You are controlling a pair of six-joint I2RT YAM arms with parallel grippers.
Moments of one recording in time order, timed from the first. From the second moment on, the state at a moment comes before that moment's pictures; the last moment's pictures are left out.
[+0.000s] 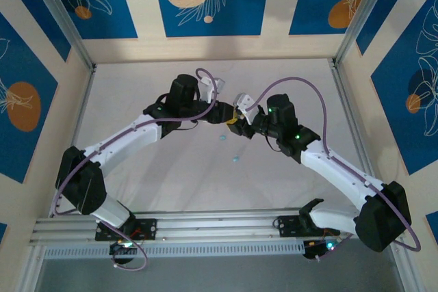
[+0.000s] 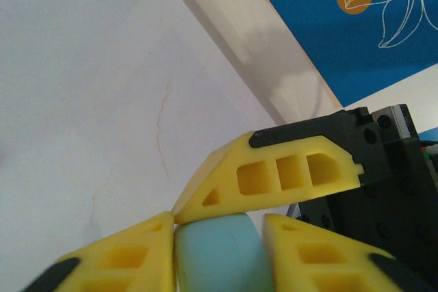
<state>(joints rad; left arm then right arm) -0.67 1.54 1.25 -0.18 0.59 -0.51 0.56 1.16 0.85 -0.07 -0.36 -0.29</state>
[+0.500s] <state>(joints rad) -0.67 1.42 1.20 -0.06 0.55 -0.63 0.49 1.00 0.61 0.13 -0.36 -0.31</state>
